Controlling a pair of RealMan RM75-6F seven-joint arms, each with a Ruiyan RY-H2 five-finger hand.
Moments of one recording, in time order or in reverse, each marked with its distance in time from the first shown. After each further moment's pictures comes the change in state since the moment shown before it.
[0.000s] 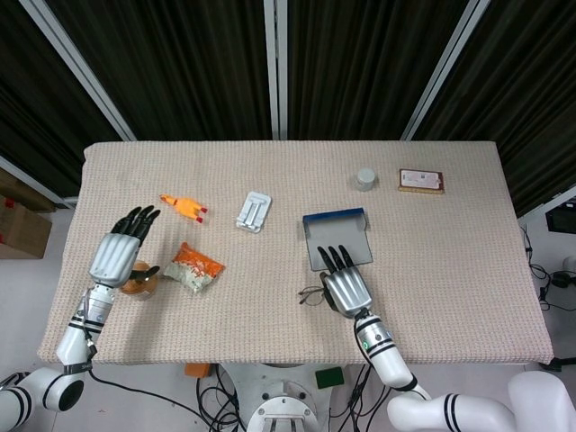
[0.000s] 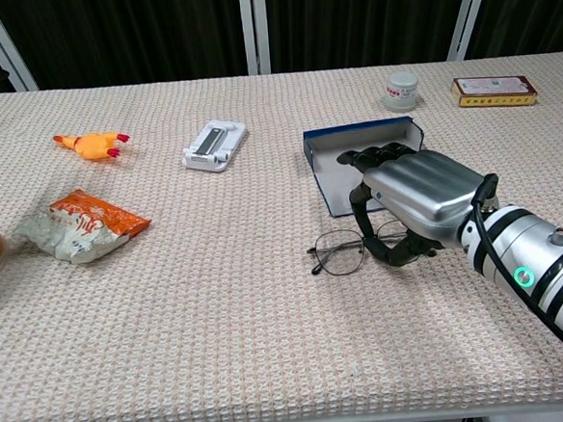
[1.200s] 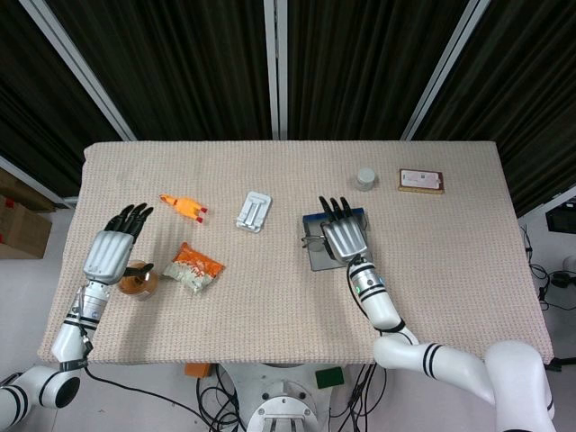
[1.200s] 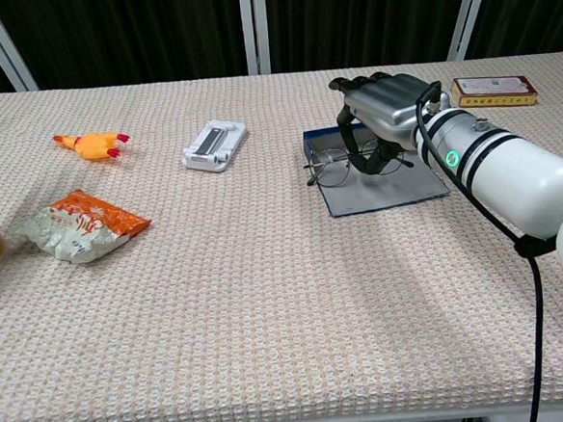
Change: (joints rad) left arm -0.003 0.013 -0.008 0.014 -0.027 -0.025 -0.003; right arm 0.243 -0.046 0.208 0.333 0.129 -0.189 0.065
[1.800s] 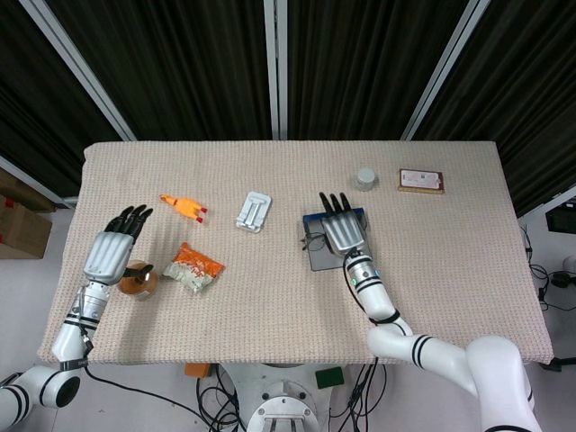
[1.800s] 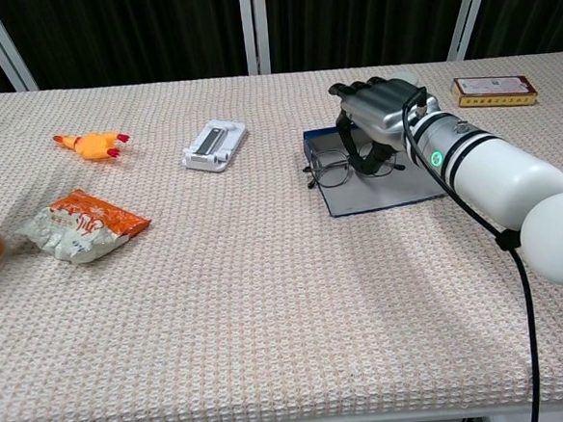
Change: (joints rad) left arm 0.000 -0.012 0.004 0.026 -0.004 -0.011 -0.019; right arm 0.056 -0.058 -0.015 0.165 0.017 -0.035 0.052
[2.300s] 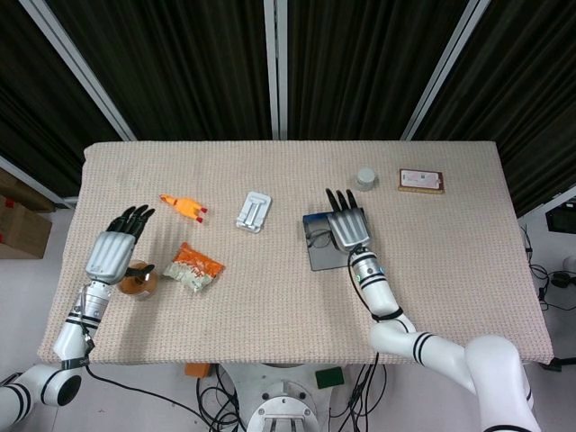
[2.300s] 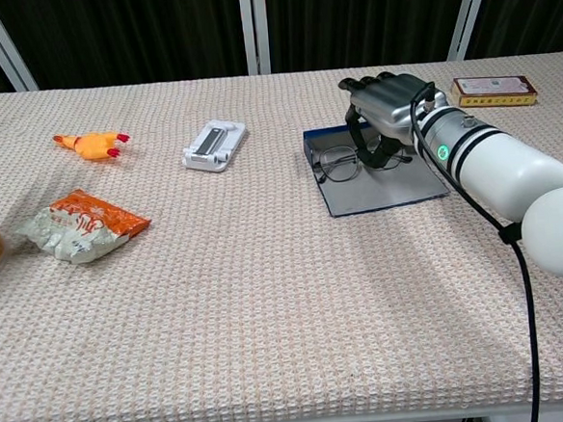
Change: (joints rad) left arm -0.006 -0.002 -0.002 0.005 -0.004 -0.010 0.002; right arm 0.016 -0.008 0.004 0.056 0.003 -0.007 0.033
